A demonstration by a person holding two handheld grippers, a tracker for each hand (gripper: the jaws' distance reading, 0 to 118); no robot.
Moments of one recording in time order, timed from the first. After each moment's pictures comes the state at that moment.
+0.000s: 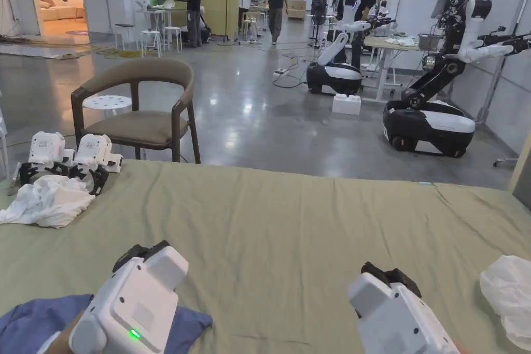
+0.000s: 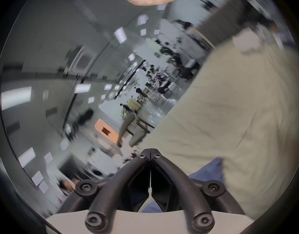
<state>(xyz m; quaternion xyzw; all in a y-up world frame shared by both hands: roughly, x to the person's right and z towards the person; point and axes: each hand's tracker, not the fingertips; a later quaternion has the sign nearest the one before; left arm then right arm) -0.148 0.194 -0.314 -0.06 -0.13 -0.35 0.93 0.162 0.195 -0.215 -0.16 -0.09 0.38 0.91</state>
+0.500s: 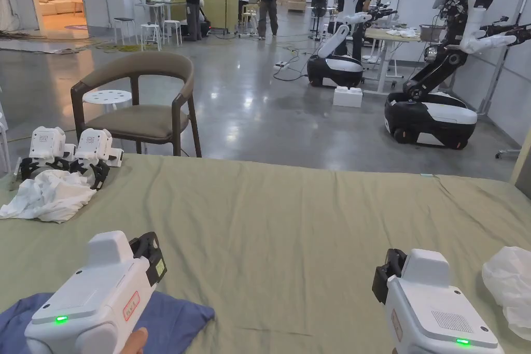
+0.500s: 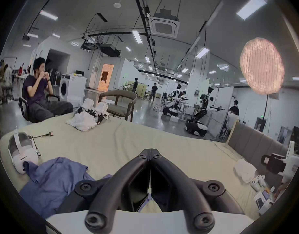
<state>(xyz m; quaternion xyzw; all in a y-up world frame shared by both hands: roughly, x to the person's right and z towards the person) -0.190 0.209 -0.313 -0.10 -0.13 0.12 0.98 0.188 0.207 -0.202 -0.10 -0.18 -0.03 0.98</state>
